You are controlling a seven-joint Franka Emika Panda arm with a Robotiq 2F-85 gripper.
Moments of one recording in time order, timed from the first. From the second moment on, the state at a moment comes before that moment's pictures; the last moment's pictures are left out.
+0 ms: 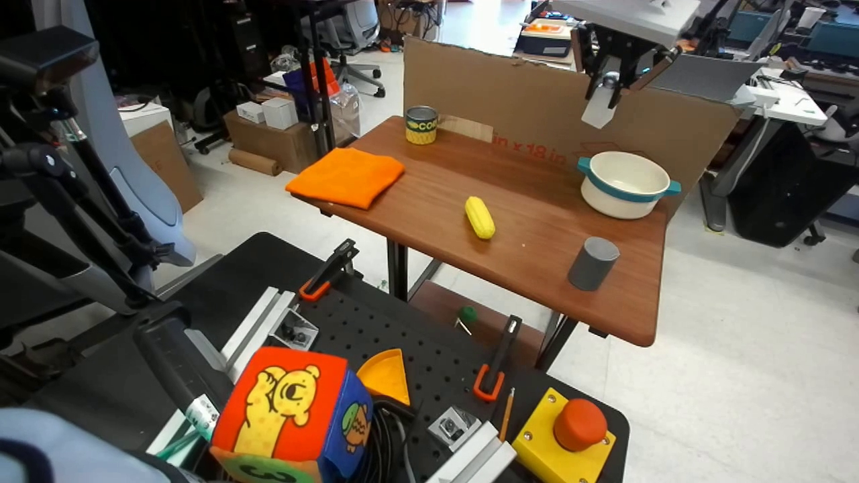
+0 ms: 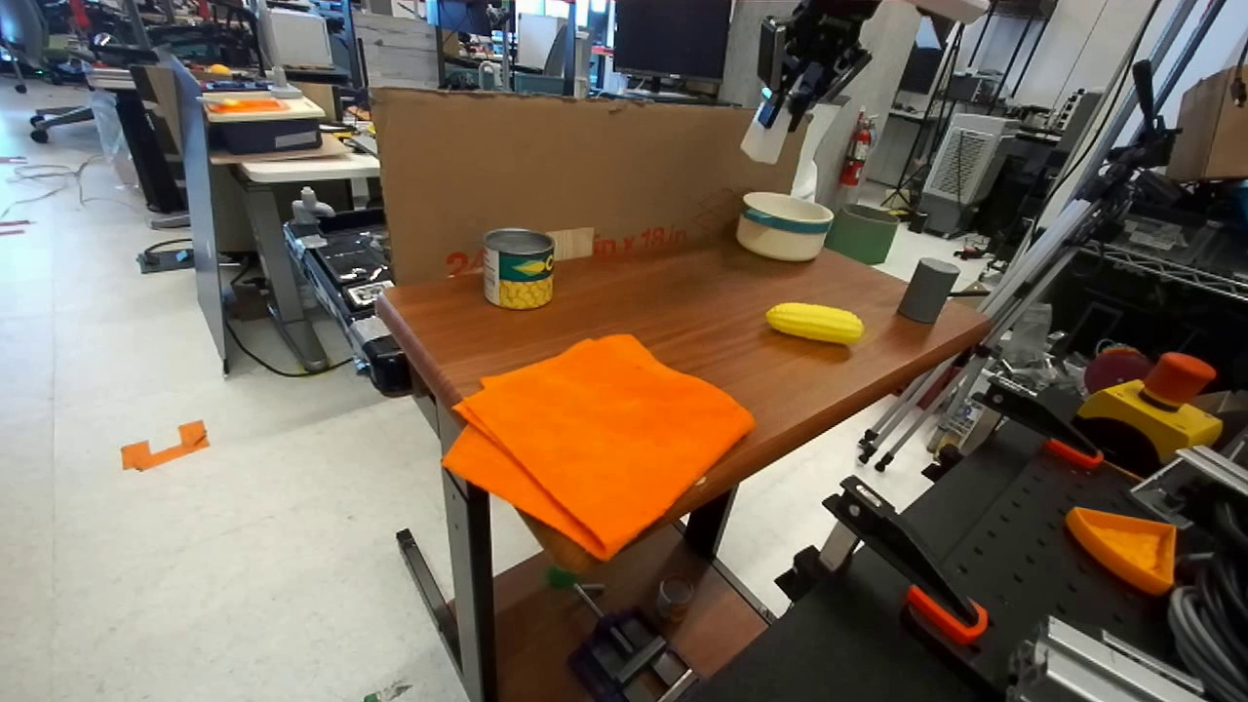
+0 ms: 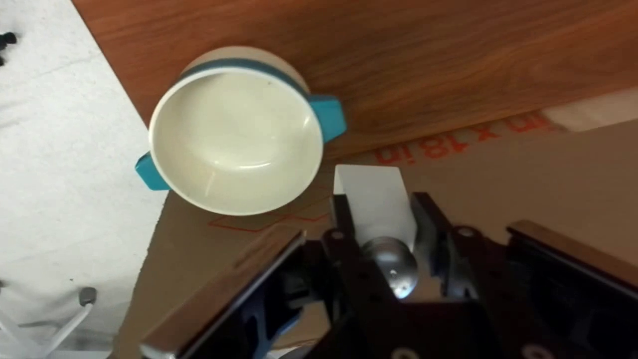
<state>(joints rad) -0.12 0.34 -0.03 -1.98 0.09 2.63 -0.03</state>
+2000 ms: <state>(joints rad) 0.16 0.52 -0.05 -1.90 -0.08 2.56 0.18</state>
